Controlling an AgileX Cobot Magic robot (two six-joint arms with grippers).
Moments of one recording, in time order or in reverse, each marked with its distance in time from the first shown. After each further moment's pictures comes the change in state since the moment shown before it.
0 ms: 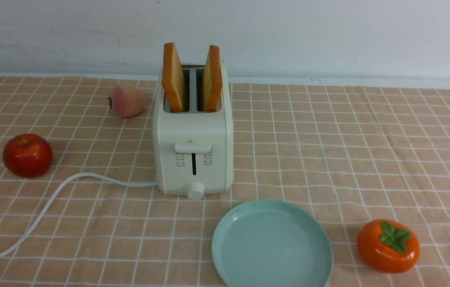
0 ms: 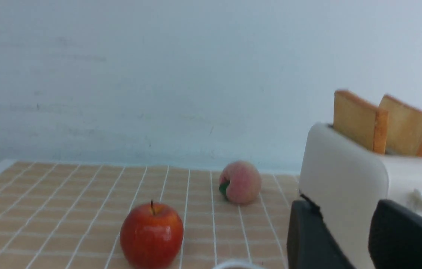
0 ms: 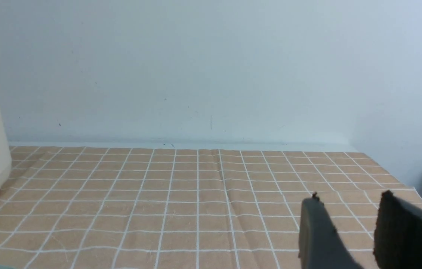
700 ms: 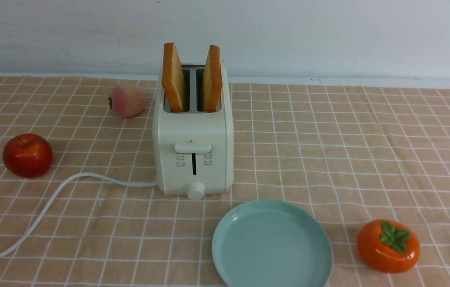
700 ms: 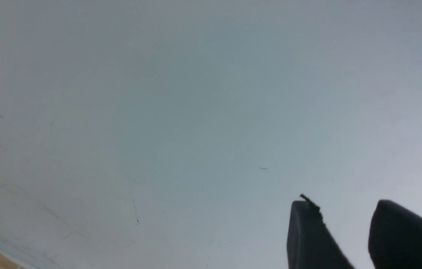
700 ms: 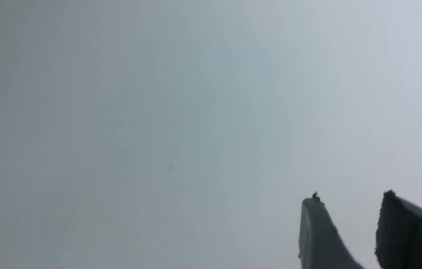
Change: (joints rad) right arm -0.003 0.329 -0.450 -0.081 -0.217 0.671; left arm 0.000 0.227 -0.408 -0.025 -0.007 -0.543
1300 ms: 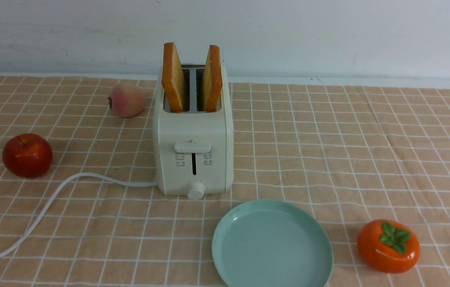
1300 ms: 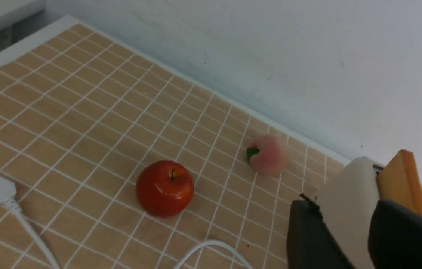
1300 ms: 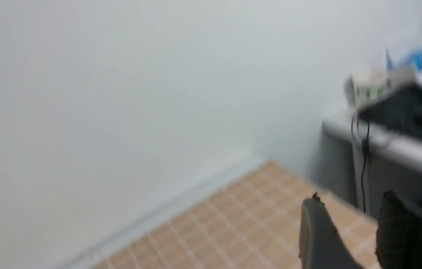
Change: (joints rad) right arm 0.000 0.663 -0.755 -0.226 0.923 0.044; left arm -0.001 0.522 -0.539 0.218 0.775 -0.008
